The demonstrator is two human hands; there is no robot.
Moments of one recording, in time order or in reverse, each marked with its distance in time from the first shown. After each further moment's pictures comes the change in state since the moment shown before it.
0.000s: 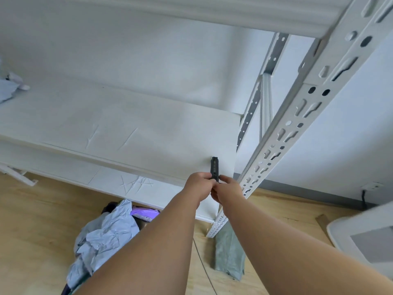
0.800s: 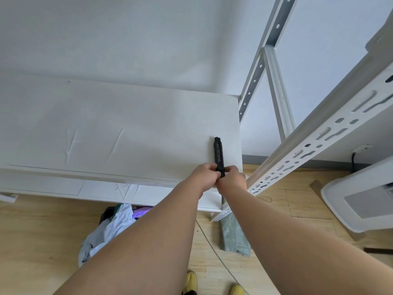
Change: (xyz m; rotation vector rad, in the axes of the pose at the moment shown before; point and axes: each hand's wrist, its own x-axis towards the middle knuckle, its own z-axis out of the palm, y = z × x) left_hand 0.073 0.003 -0.026 0.133 -0.236 -0.052; right_hand 0.050 0.002 0.039 -0.649 0.203 -0.068
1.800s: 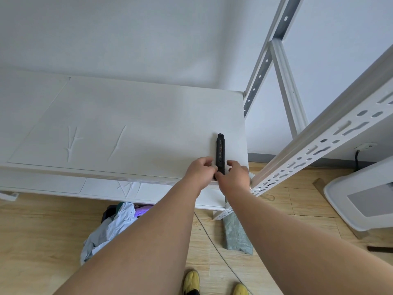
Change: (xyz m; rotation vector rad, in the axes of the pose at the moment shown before) left_hand 0.007 -0.013 -0.018 0.007 0.132 0.065; right_hand -0.008 -0.005 0.008 0.007 0.108 -0.093
